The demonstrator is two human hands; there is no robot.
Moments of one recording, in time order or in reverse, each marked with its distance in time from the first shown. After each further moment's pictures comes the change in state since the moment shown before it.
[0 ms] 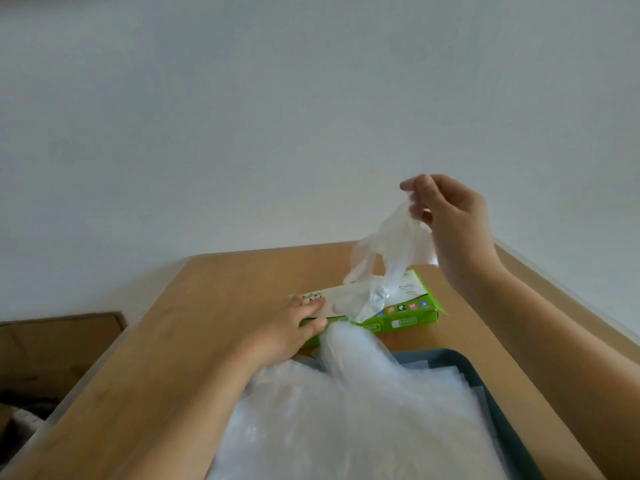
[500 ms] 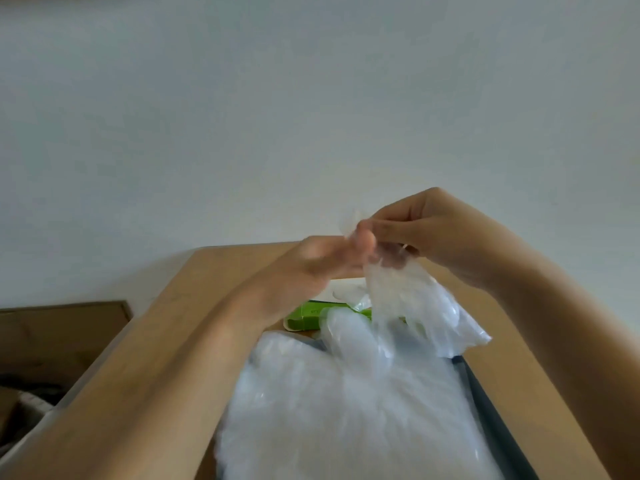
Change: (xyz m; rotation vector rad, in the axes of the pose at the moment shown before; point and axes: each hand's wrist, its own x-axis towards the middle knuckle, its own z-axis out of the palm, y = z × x) left_hand -0.084 0.100 -0.057 -0.637 -0.062 0.448; right_hand -0.046 -0.087 0.002 -0.398 -0.660 0.150
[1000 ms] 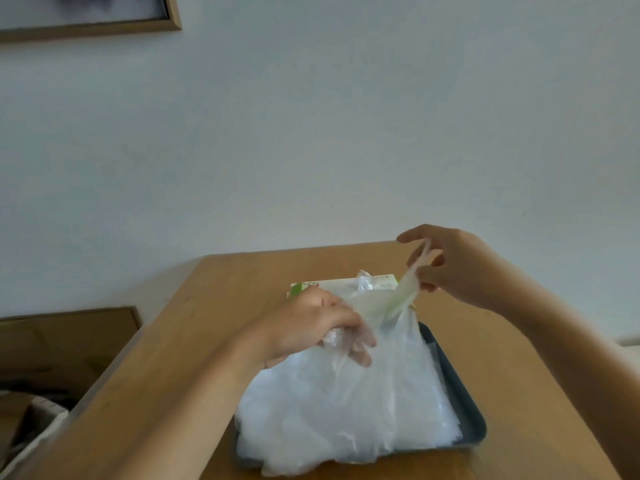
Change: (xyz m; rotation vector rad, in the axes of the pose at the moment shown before) left_hand -0.063 0.019 0.039 0.106 -0.057 -0.248; right_hand -0.063 0.012 -0.018 -0.438 0.187 0.092
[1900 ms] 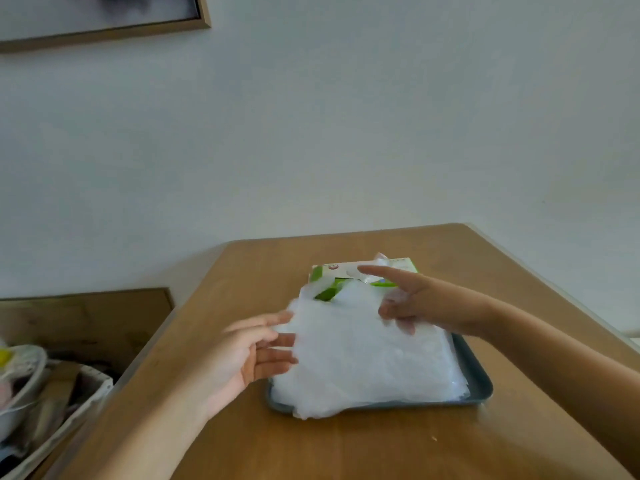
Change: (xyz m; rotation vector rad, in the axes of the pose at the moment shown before) left_hand -0.079 -0.070 -0.008 -0.652 0.509 -0.225; right_hand -0.023 -0.001 0.056 0.489 -0.566 0.073
